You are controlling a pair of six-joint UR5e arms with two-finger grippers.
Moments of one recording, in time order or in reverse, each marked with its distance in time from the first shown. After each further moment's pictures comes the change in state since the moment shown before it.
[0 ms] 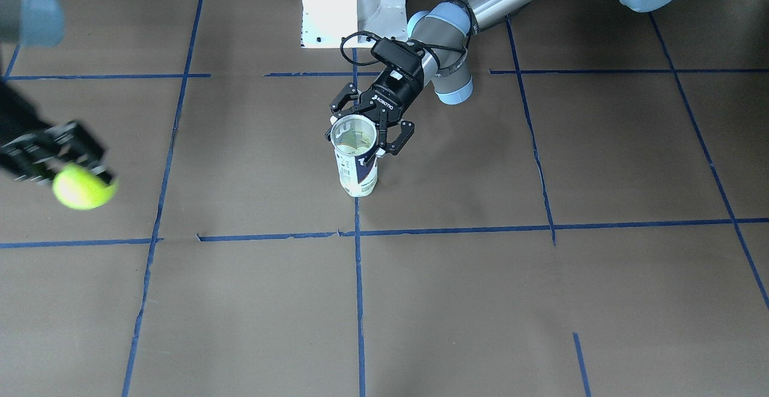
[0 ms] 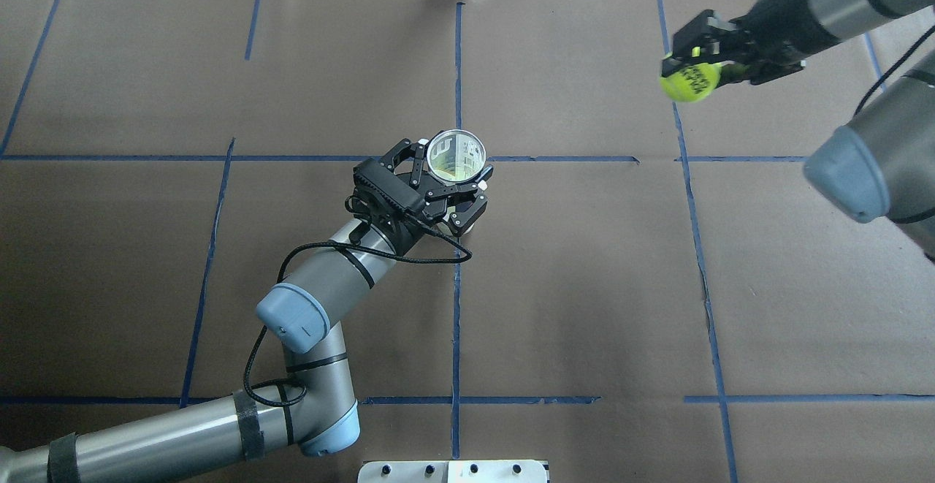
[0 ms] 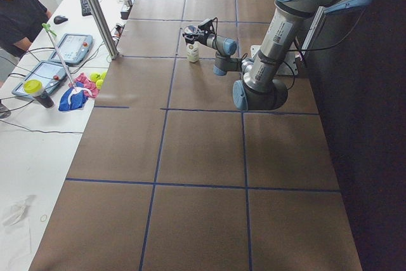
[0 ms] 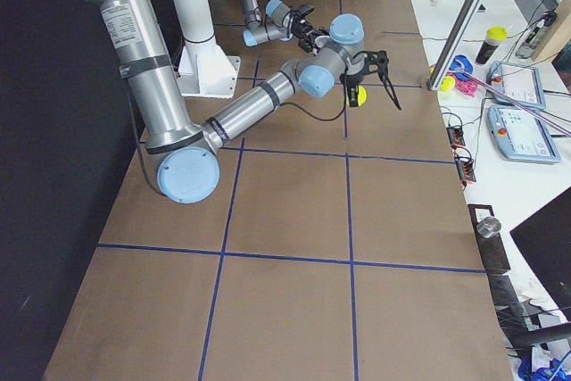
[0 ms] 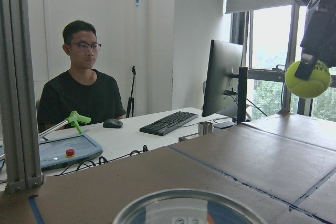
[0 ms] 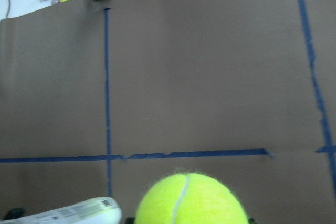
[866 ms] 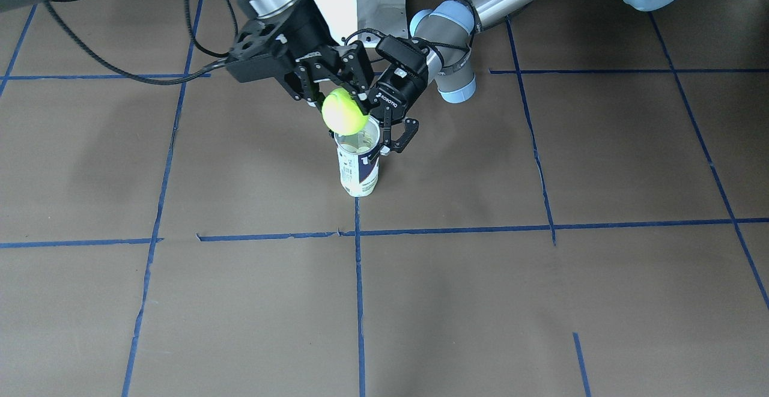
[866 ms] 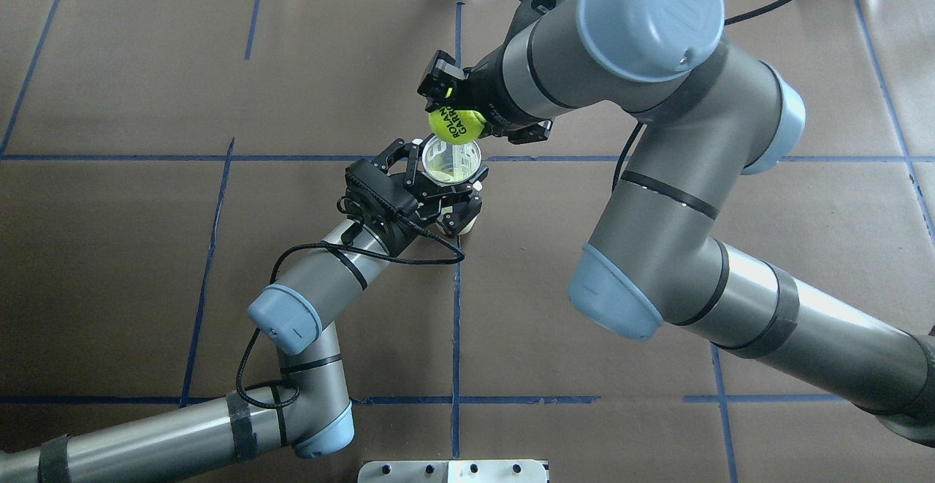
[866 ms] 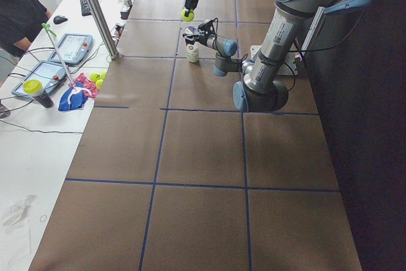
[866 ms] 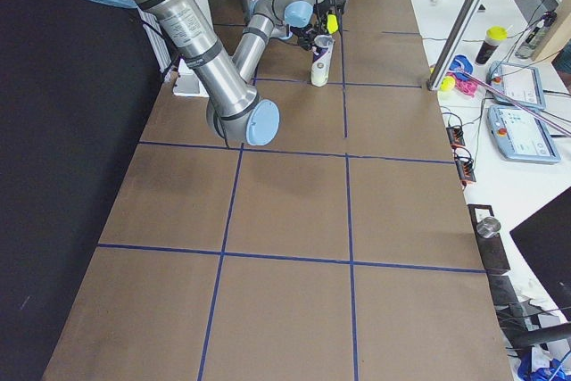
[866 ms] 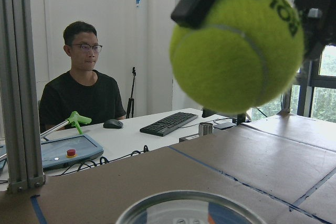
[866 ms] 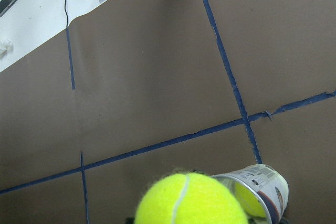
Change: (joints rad) left arm 0.000 0.019 -0.026 -0.003 0.000 0.000; right arm -0.342 0.323 -0.081 -0.090 -0.390 0.360
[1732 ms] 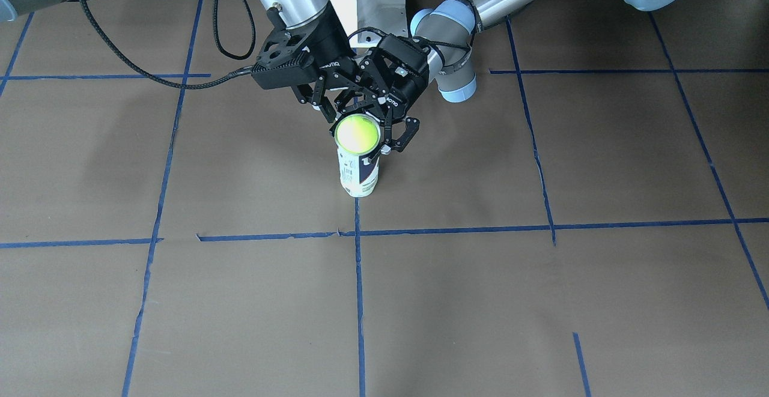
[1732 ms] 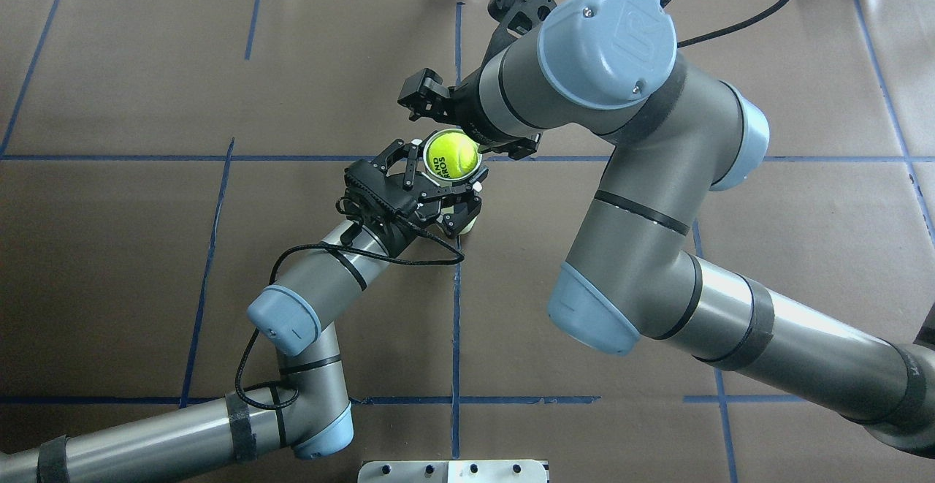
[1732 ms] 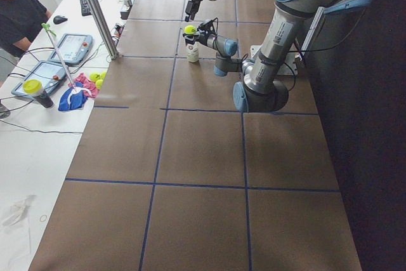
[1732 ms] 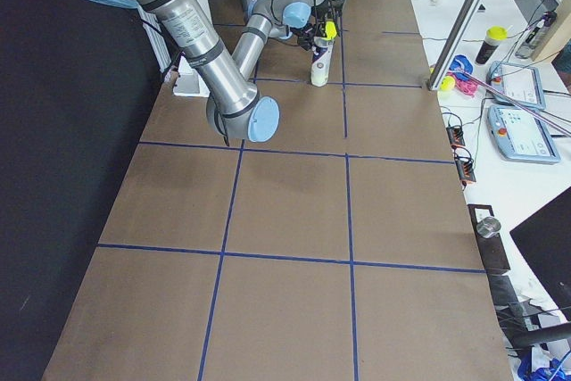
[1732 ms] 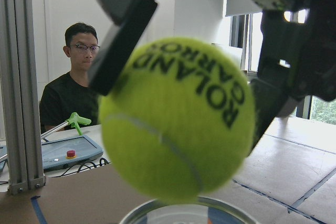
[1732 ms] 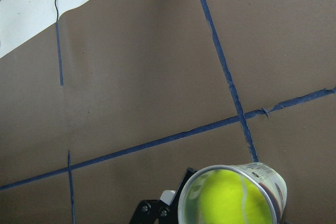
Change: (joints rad) left arm 0.001 0.001 -0.002 0.000 0.000 0.000; right arm -0.030 0.002 -0.025 -0.004 -0.032 -0.011
